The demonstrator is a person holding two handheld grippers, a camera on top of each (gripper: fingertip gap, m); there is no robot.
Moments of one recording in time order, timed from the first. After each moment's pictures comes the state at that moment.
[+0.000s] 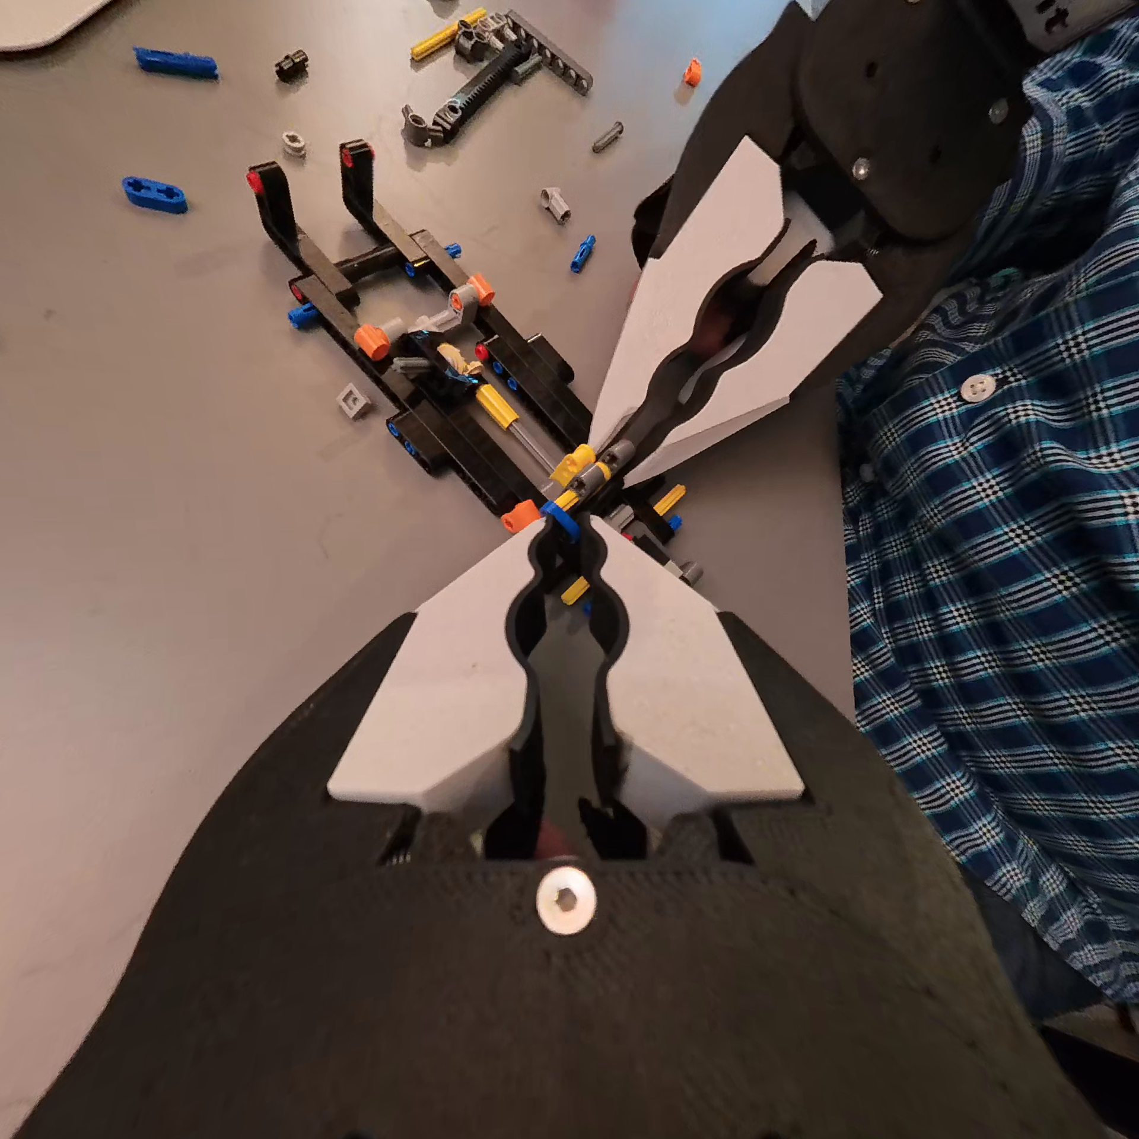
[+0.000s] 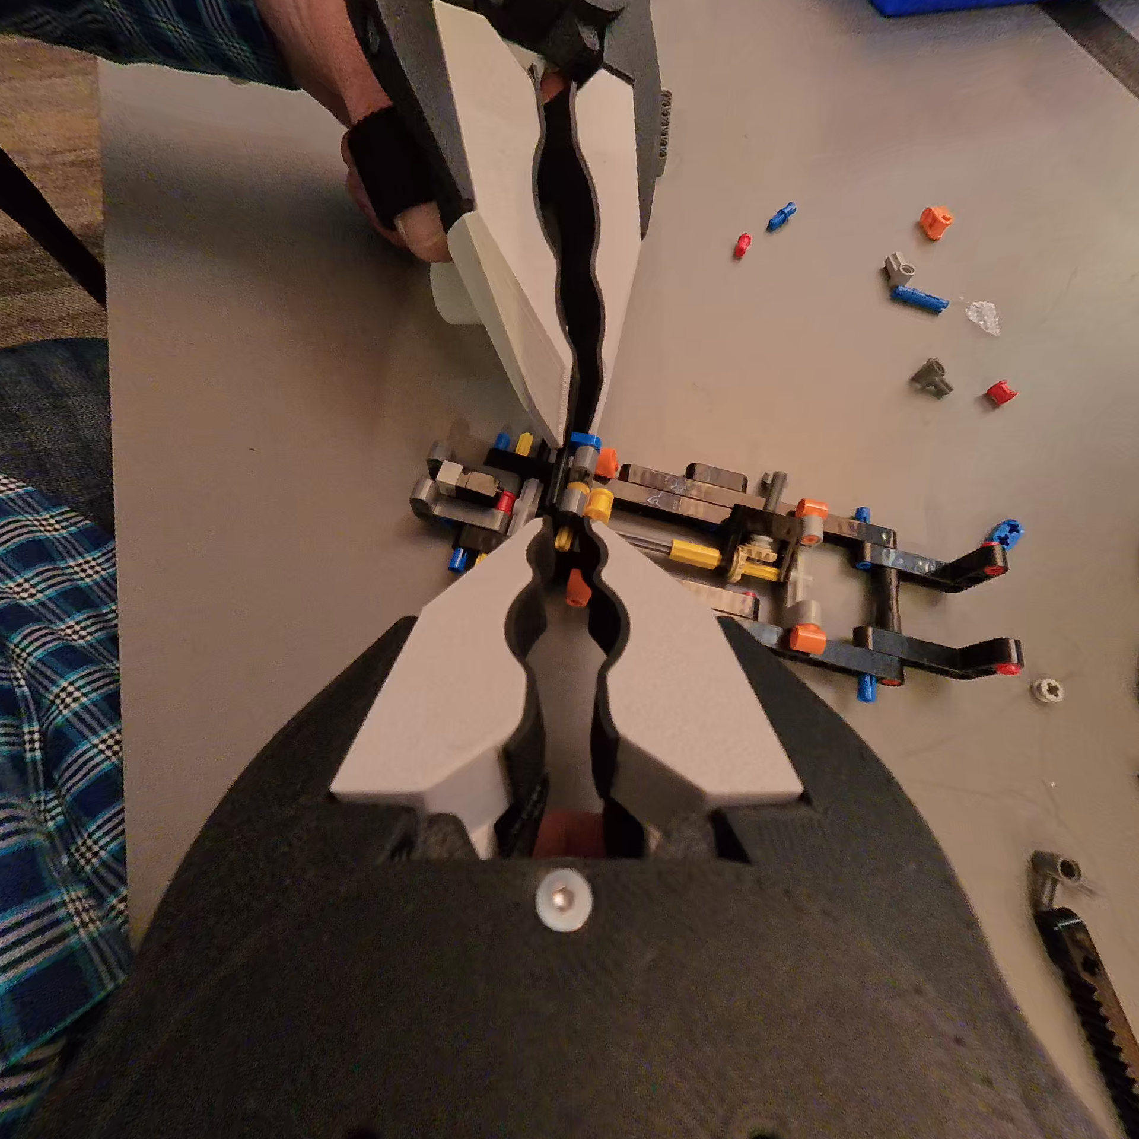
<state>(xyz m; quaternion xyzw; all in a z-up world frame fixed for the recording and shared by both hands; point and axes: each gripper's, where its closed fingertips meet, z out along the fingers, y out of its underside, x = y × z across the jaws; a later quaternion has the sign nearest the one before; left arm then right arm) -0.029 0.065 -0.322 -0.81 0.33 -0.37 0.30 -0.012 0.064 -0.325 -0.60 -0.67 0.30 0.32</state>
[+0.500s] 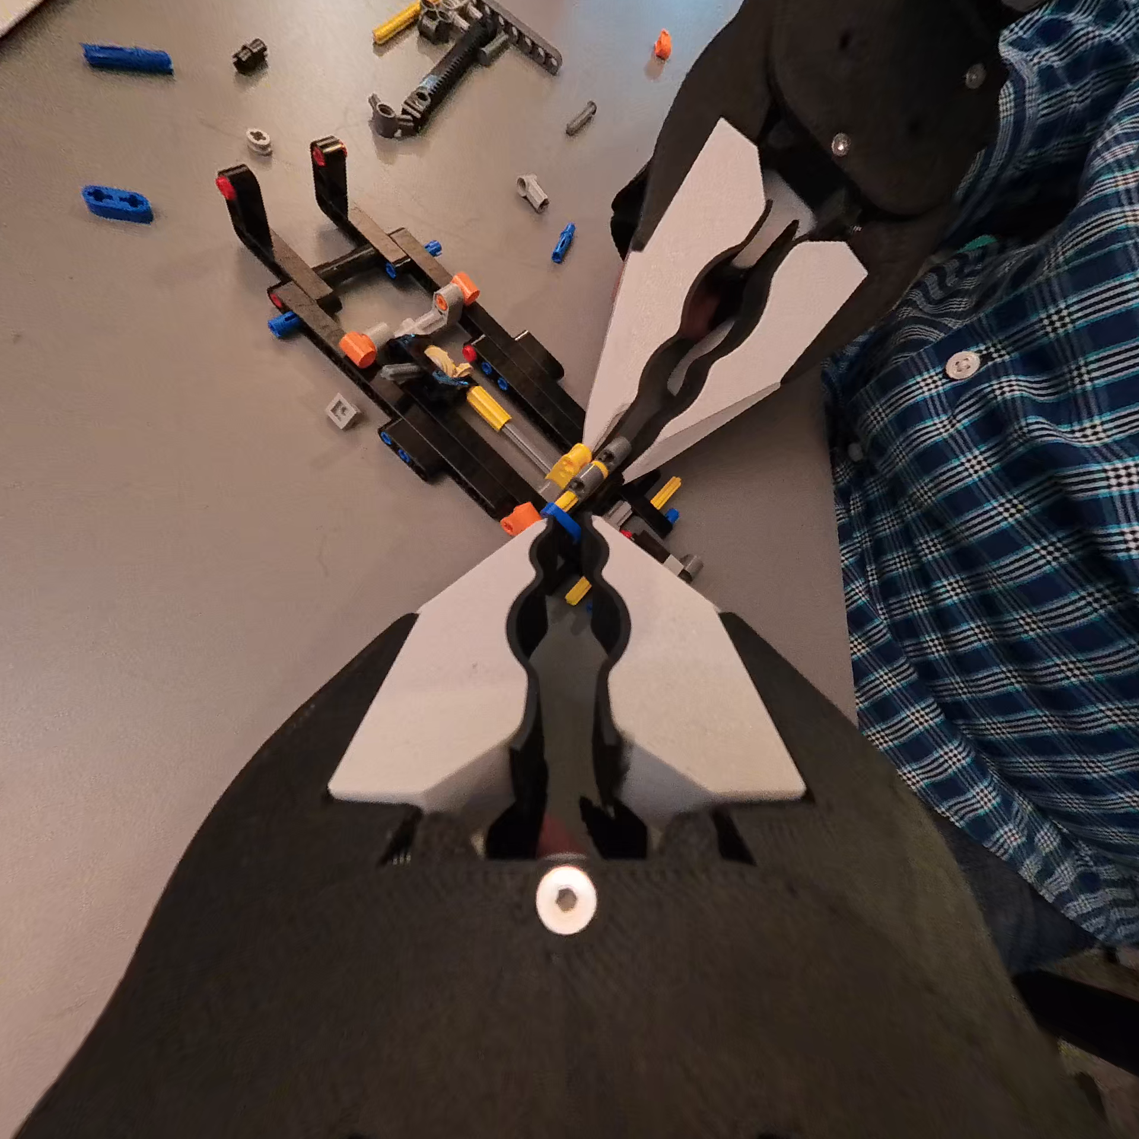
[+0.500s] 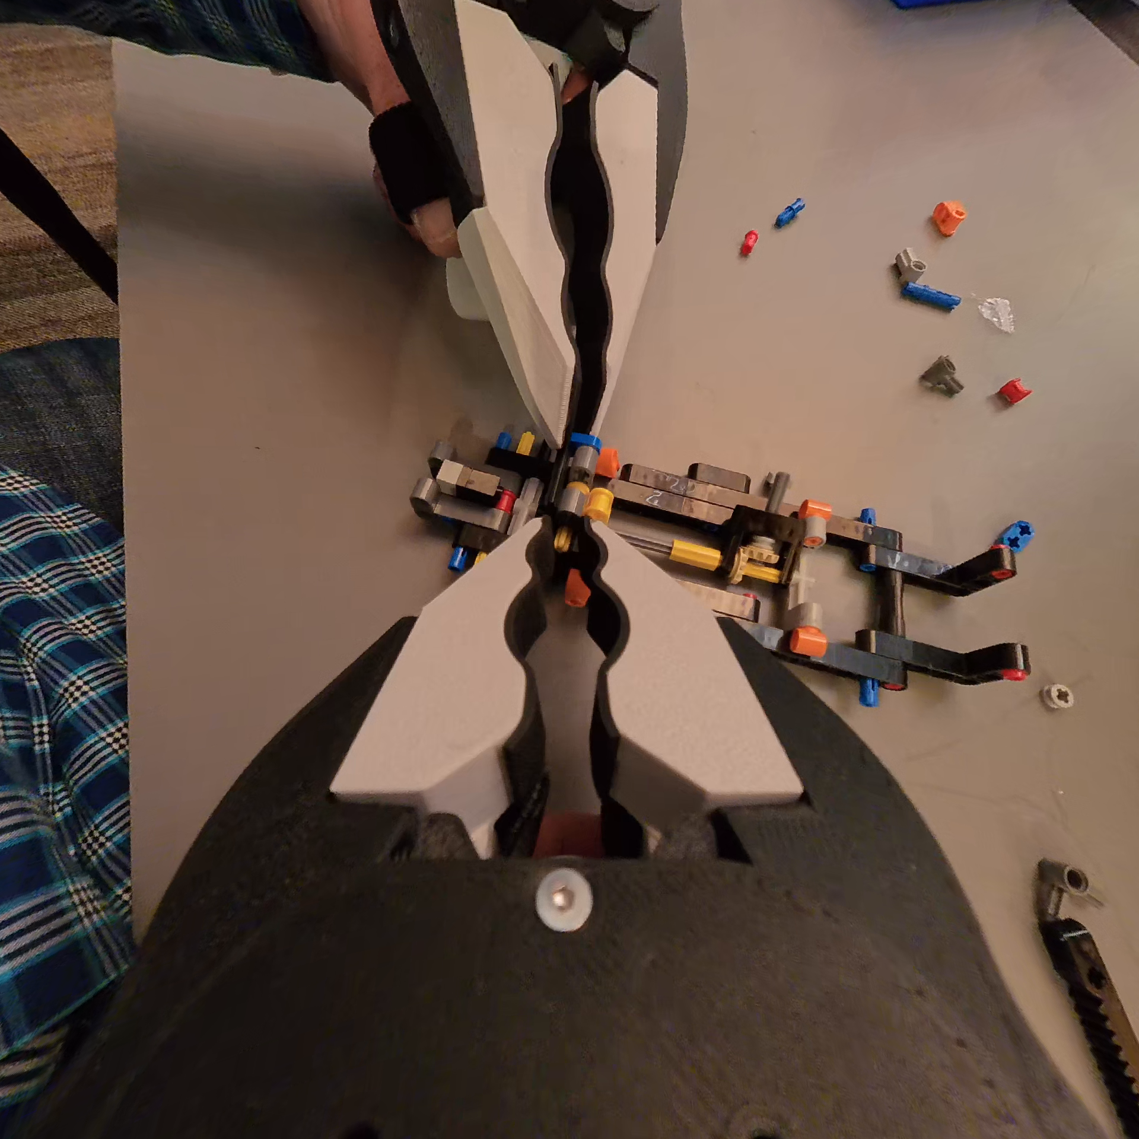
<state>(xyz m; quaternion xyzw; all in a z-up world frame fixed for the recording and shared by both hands) -0.029 0.064 -0.322 -0.80 0.36 -0.38 0.29 -0.013 0.064 -0.325 -0.60 -0.67 0.31 0.32</state>
